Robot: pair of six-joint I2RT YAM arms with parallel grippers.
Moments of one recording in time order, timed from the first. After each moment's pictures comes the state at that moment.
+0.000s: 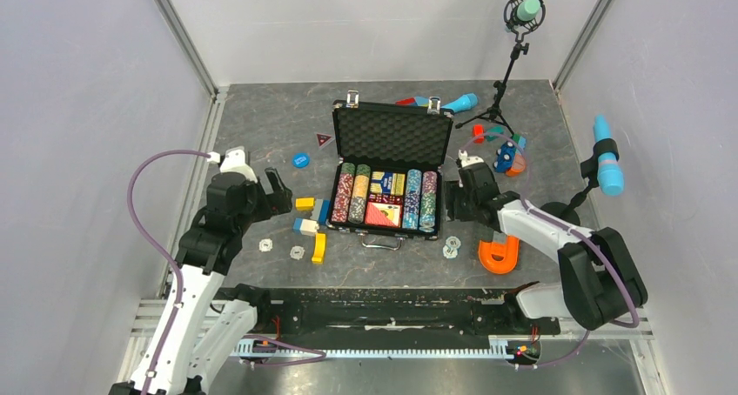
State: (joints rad) left arm -0.22 0.66 0.81 -0.71 -0.13 -0.38; right arm 0.39 1.34 0.64 -0.23 0.12 0.28
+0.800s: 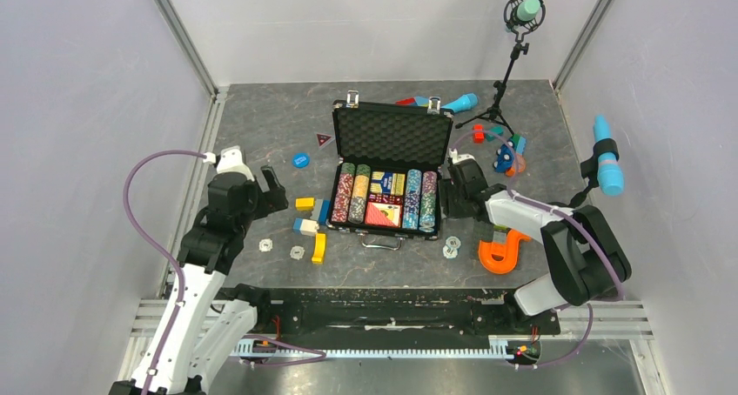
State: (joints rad) left arm -0.22 0.67 0.79 -0.67 -0.24 -0.38; right arm 0.42 1.49 0.70 -0.22 0.18 0.27
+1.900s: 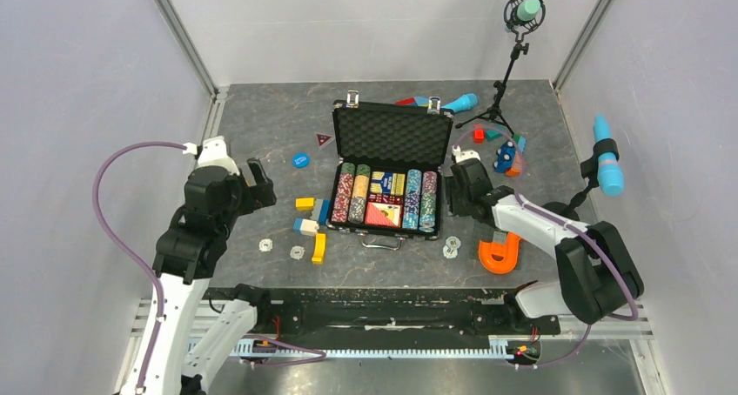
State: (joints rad) left arm -0.22 0.70 1.04 -0.86 -0.26 -0.32; right arm 0.44 1.40 0.70 -0.26 0.25 0.24
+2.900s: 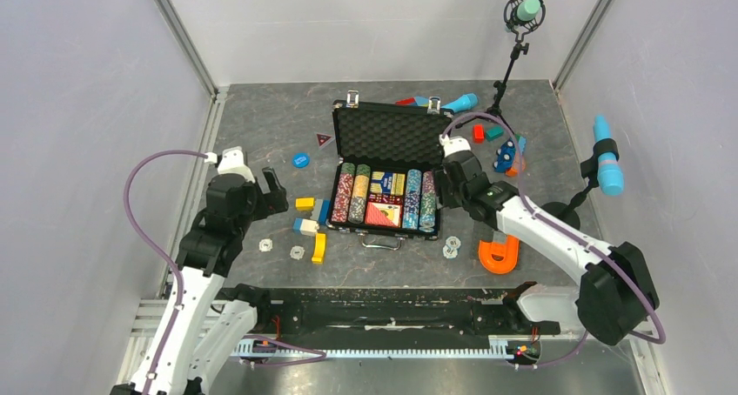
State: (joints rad) left arm -0.22 0.65 0.80 -0.68 -0.21 -0.34; right arm 0.55 1.26 0.82 -0.38 0.28 0.23
